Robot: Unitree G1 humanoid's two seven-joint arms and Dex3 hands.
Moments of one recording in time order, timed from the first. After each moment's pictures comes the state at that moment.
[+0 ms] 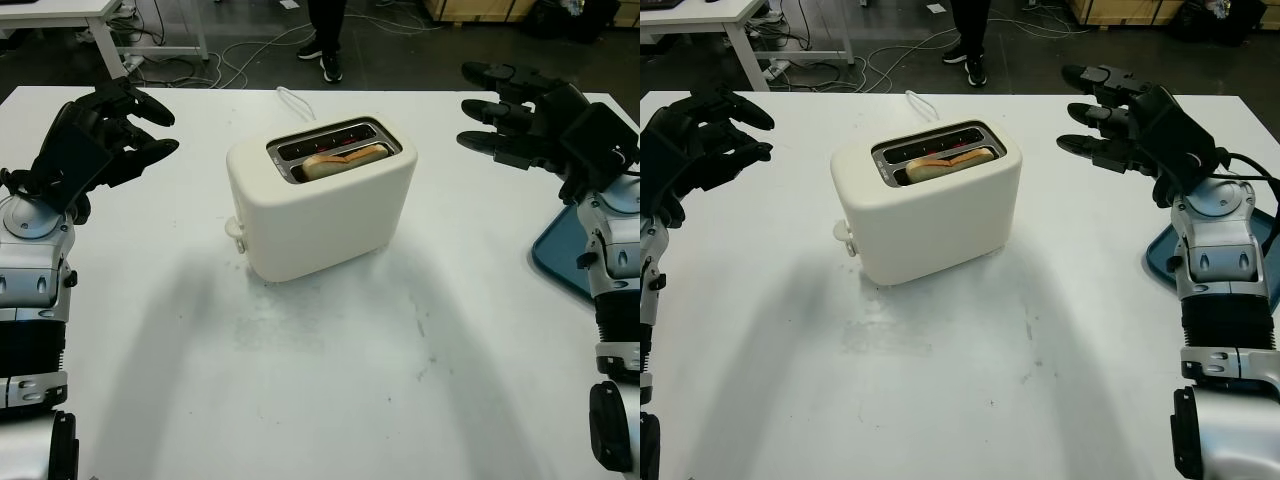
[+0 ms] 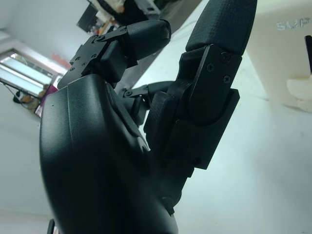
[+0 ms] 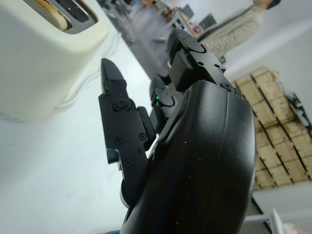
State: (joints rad) left arm -0.50 0.54 0.18 0.18 -0.04 0.06 -0.30; right arm -0.65 -0.57 -0.10 0.33 0.05 0.05 0.46
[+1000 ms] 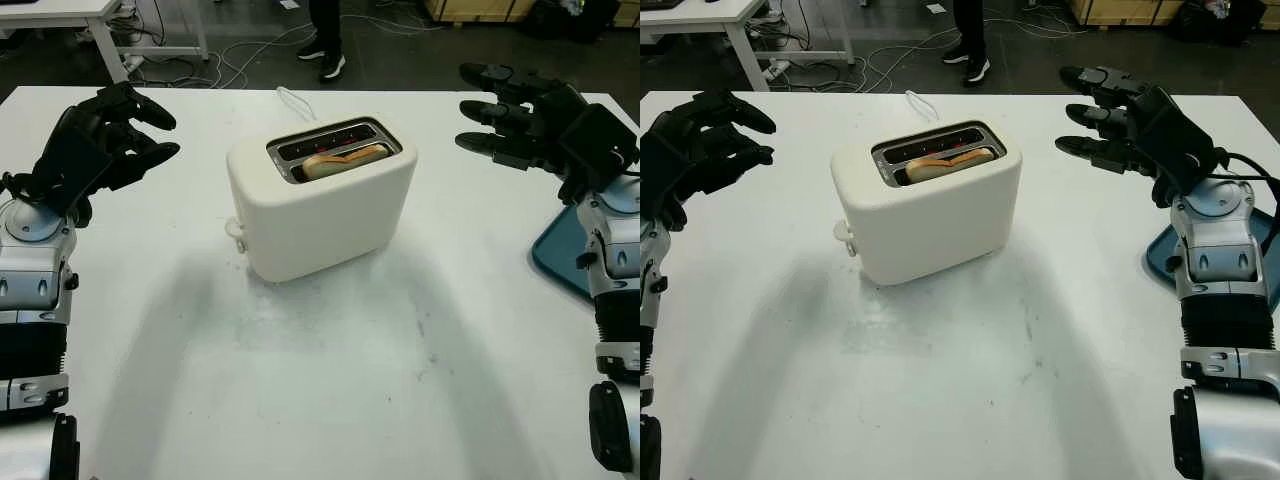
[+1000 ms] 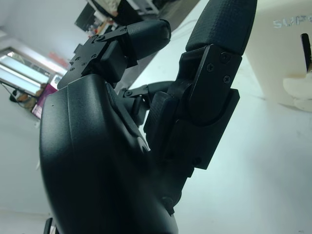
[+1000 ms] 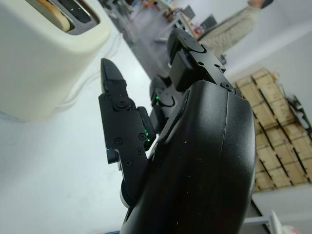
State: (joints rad) left arm -0.50 0.53 0.18 0.18 -0.04 0.06 -0.29; right arm -0.65 -0.56 -0.10 0.32 0.05 0.05 0.47
